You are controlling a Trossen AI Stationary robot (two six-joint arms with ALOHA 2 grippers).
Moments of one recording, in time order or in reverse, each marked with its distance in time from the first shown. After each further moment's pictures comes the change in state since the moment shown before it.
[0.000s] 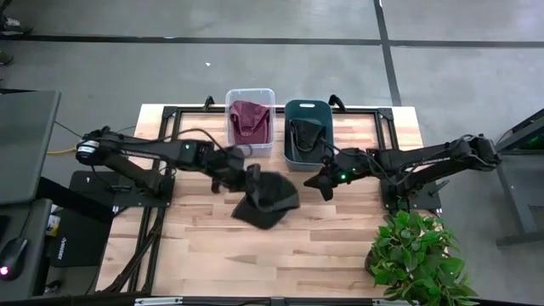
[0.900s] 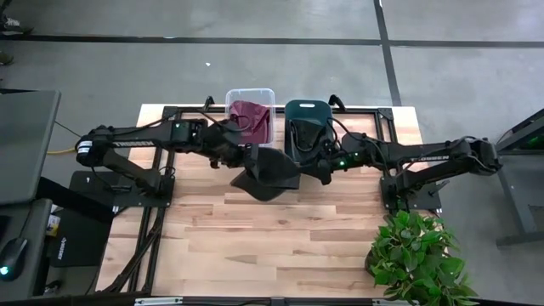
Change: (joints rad) left arm 0.127 0.000 0.200 -0.172 -0.095 0.246; right arm -0.136 0.000 0.000 0.180 -0.064 -0.056
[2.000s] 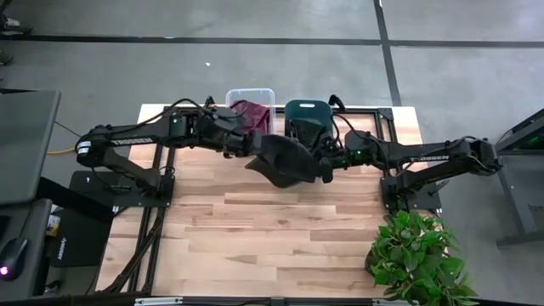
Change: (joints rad) left arm 0.040 0.007 0.039 0.233 -0.001 0.092; right arm -0.007 0.002 0.000 0.100 -0.042 0.022
